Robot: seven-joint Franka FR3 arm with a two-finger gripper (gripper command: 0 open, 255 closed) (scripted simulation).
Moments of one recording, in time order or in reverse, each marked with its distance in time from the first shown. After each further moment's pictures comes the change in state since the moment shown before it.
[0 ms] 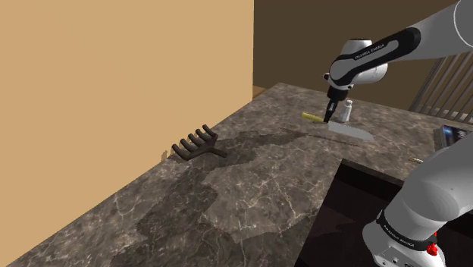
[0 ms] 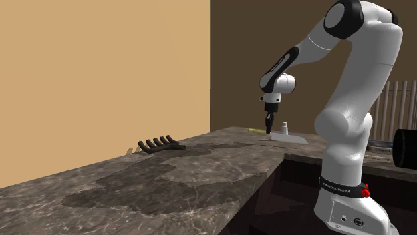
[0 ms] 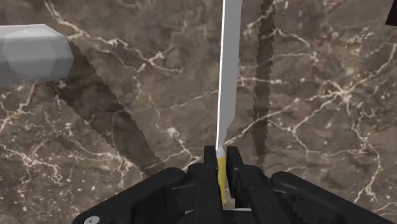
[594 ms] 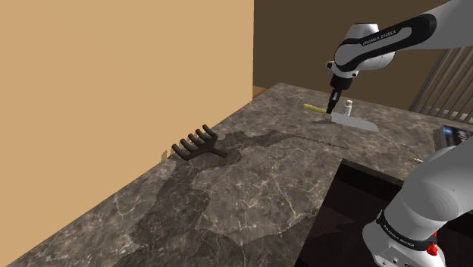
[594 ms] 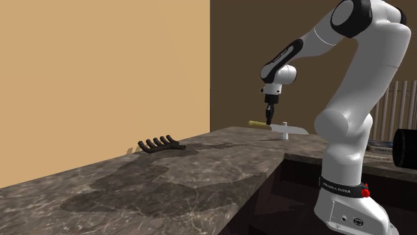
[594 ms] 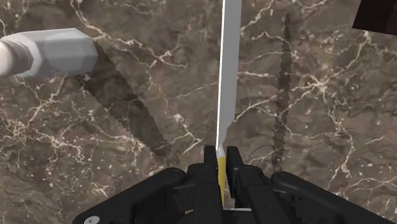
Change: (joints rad) arm -0.007 -0.062 0.017 0.075 -0.018 -0.134 0.020
